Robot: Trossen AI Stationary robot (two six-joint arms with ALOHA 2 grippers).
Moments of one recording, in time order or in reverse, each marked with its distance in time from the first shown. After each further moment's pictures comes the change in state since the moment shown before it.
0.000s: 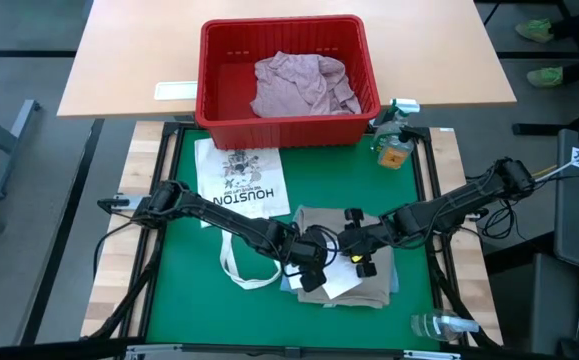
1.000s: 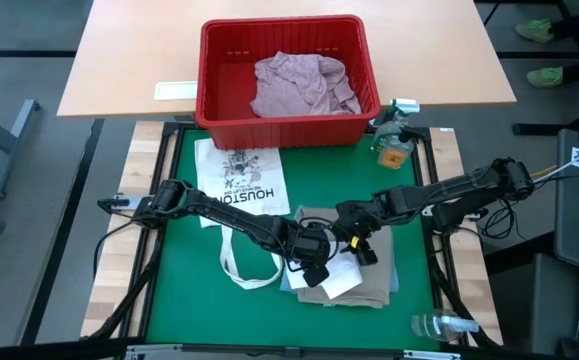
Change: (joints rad) left arm 0.033 0.024 0.000 0.003 0.050 -0.045; right arm -0.205 0.009 0.000 0.011 -0.365 -0.196
